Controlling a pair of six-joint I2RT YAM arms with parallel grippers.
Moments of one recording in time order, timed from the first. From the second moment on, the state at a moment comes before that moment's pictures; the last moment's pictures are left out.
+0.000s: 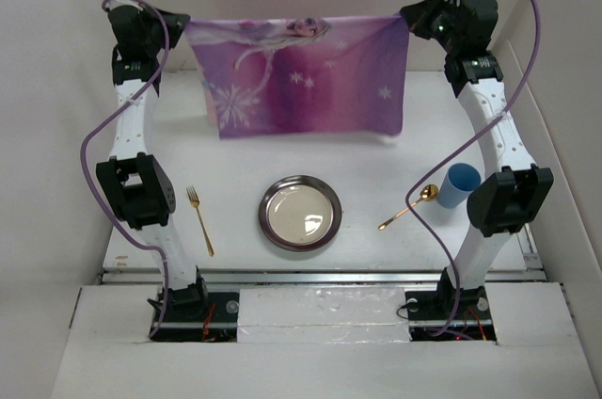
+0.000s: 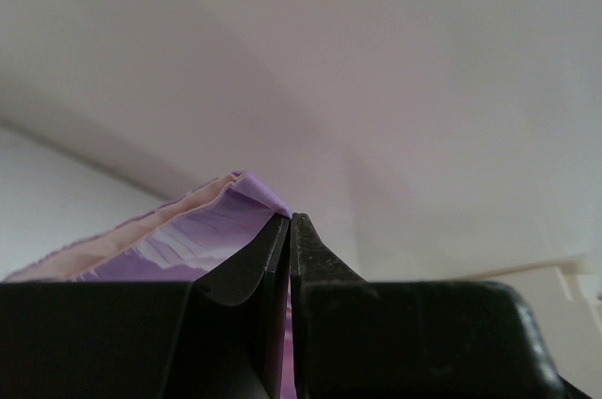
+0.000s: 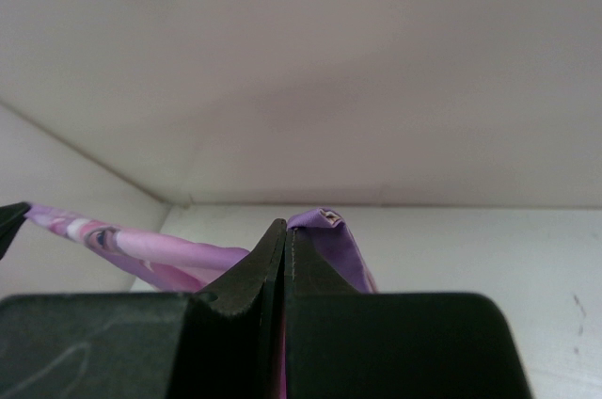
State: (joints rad) left arm 0.16 1.91 1.90 -0.09 0.30 -0.98; right arm 0.09 1.79 1.92 -0.08 -0.22 0.52
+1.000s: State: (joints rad) left arm 0.17 1.72 0.66 0.62 0.36 -1.07; right arm 0.01 1.71 0.87 0.38 -0.39 0.58
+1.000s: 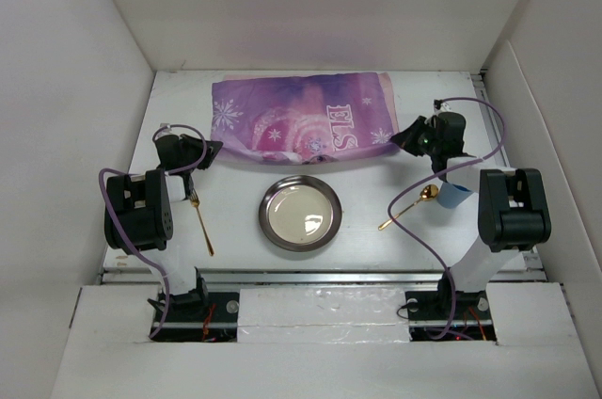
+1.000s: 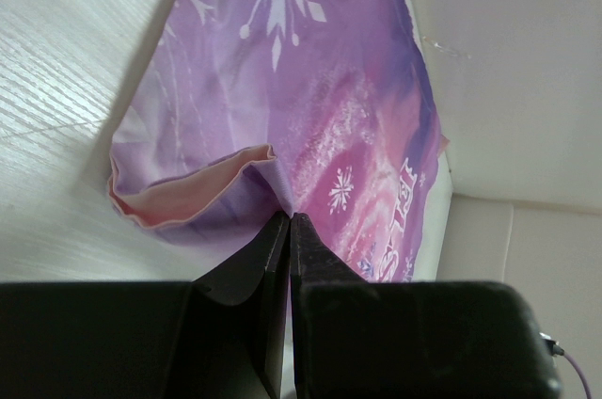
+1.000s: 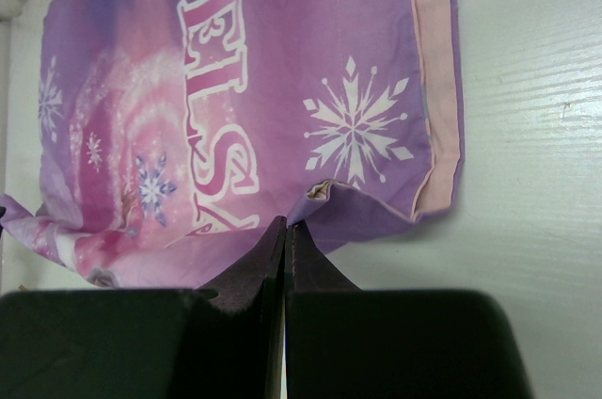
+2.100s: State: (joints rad) left arm -0.16 1.10 0.65 0.26 0.10 -0.92; right arm 0.25 1.16 0.43 0.35 -0.29 0.53
